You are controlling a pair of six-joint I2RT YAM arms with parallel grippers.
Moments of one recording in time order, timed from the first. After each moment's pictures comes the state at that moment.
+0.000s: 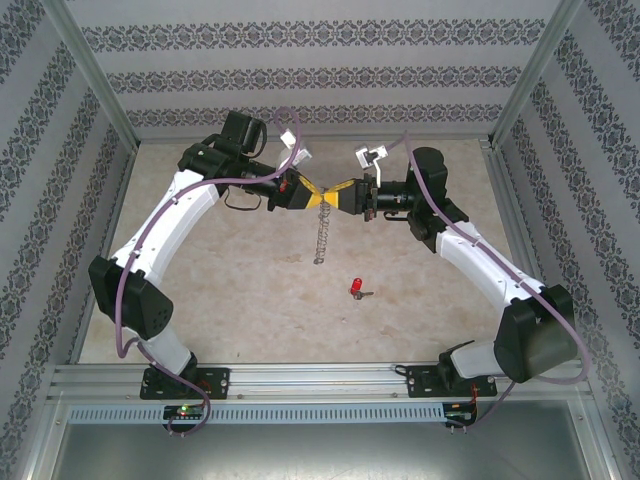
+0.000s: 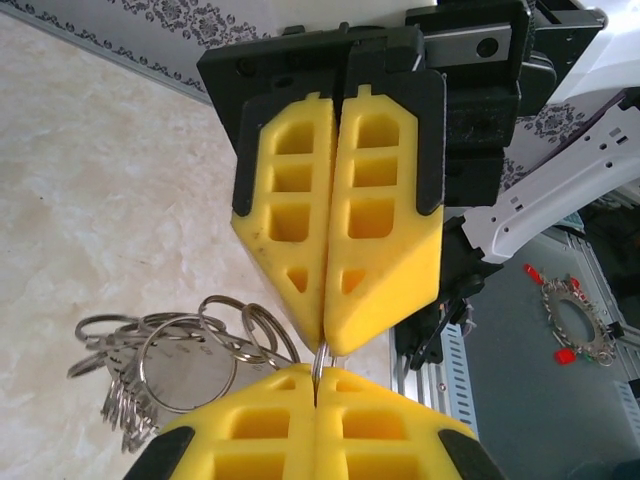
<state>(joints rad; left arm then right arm) -0.39 1.69 1.77 -0.97 1.06 0.36 0.36 1.39 1.06 0.24 -1.15 0.55</state>
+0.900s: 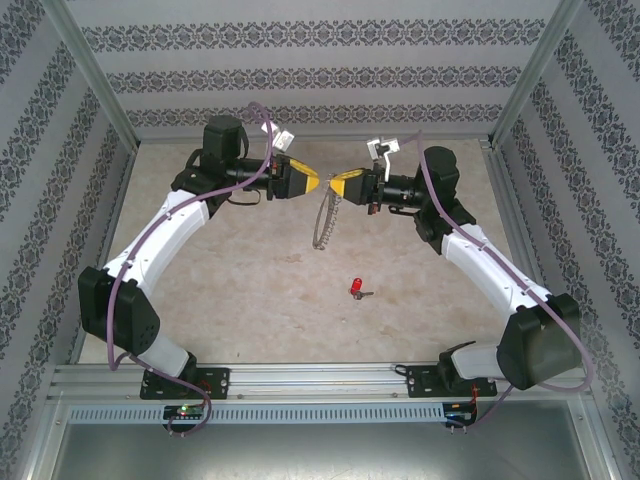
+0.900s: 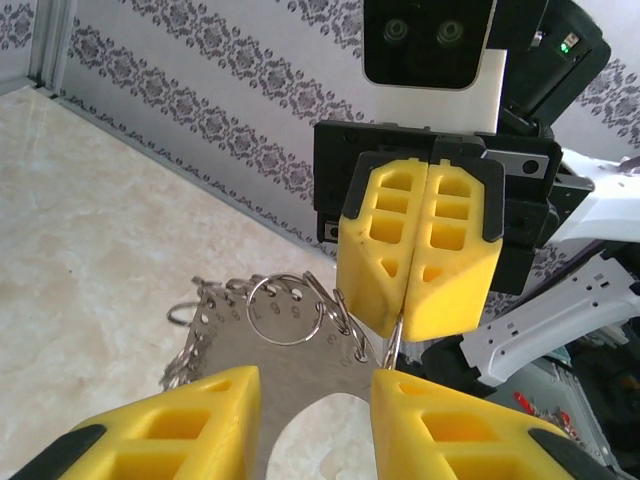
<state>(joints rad) -0.33 1.56 1.45 -0.25 1.10 -0.20 0.34 1.35 1.05 0.32 -1.06 0.55</state>
